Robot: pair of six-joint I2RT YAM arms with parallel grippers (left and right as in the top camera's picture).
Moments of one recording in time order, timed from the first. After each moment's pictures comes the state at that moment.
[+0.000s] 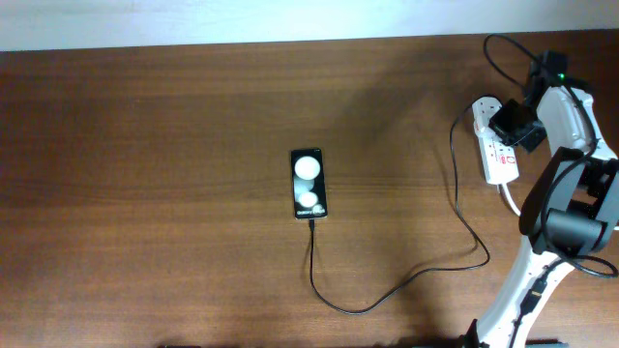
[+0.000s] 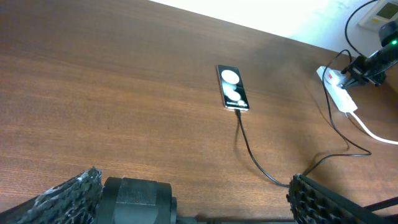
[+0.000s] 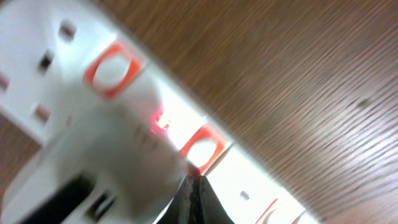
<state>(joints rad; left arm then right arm) -0.06 0.02 1.27 -1.68 0.12 -0.27 -0.32 2.25 1.81 -0.95 0.00 0.50</state>
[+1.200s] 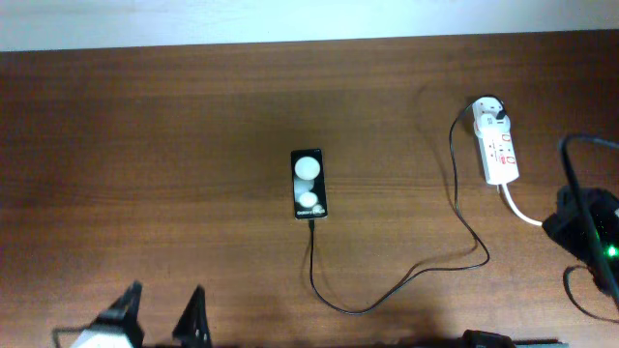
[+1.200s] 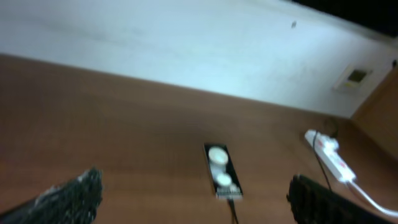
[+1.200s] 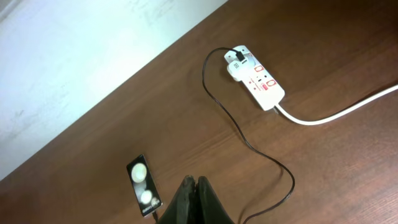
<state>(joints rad) -0.06 0.01 0.85 -1.00 0.12 -0.27 -0.20 0.98 1.78 -1.47 -0.07 0.51</state>
